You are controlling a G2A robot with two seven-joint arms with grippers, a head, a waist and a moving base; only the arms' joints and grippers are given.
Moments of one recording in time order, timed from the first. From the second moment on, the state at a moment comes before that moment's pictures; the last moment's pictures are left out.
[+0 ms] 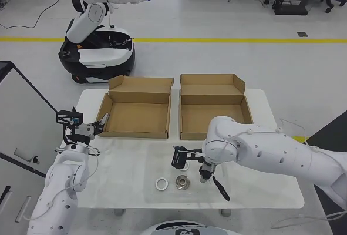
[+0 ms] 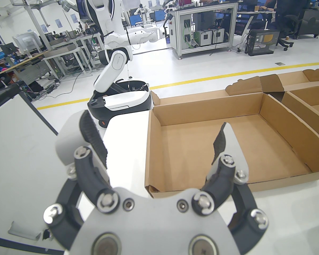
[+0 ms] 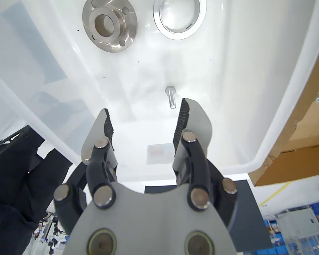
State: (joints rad) left arm 1.73 -1.15 -1.60 -1.80 1.33 0.00 0.00; right arm -0.51 -0.96 0.17 -1.85 -0.40 -0.09 1.54
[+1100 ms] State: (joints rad) left arm 1.73 -1.15 -1.60 -1.80 1.33 0.00 0.00; right arm -0.59 -0.98 0.19 -1.81 -0.57 0.02 1.52
